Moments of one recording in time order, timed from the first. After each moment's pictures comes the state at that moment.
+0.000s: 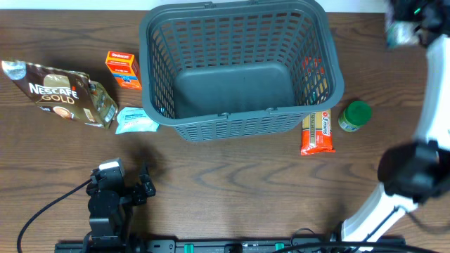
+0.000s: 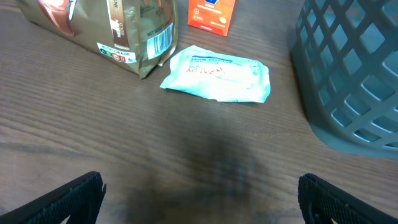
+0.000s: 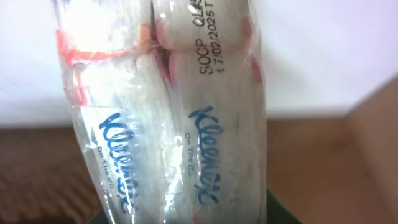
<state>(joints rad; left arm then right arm) -0.01 0.01 0.16 -0.67 -0.09 -0.19 -0.28 1.98 2.21 -0.76 -0.16 -0.13</state>
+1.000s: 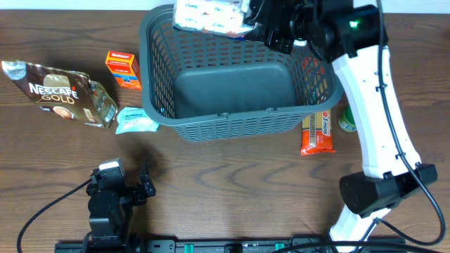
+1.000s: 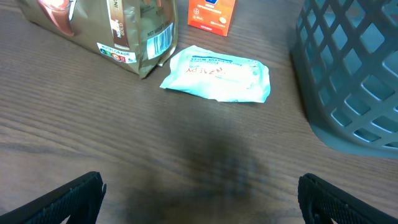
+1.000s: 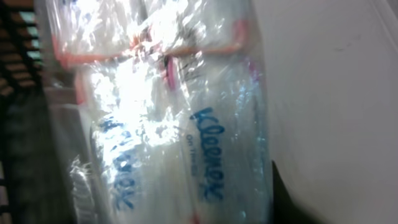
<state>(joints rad) -0.01 0.01 0.16 -0.67 -0.09 -0.19 0.30 1.92 2.23 -1.03 -0.46 -0.97</state>
